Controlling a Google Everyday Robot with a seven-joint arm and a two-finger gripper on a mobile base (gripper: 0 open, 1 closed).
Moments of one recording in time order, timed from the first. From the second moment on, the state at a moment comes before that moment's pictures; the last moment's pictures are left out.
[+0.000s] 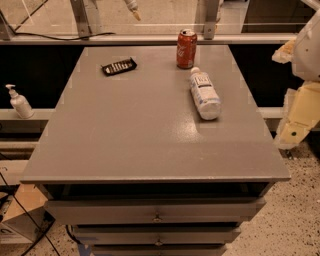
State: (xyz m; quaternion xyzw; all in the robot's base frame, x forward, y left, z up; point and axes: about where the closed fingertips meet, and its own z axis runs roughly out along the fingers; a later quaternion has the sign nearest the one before) arm 0.438 -0.217 0.976 -0.60 0.78 -0.03 0.16
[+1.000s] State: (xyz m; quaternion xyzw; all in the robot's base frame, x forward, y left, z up) arm 0.479 -0.211 0.971 -0.55 0.82 0.01 0.18
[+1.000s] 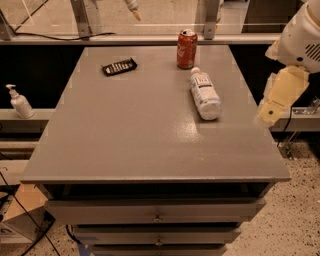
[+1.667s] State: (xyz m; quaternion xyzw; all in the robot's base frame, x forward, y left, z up) arm 0.489 -0.210 0.964 -0.53 0.83 0.02 0.18
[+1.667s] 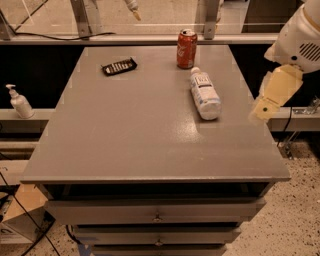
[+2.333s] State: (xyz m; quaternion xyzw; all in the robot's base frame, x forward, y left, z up) arm 0.535 -0.177 0.946 -0.51 0.84 0.04 0.17
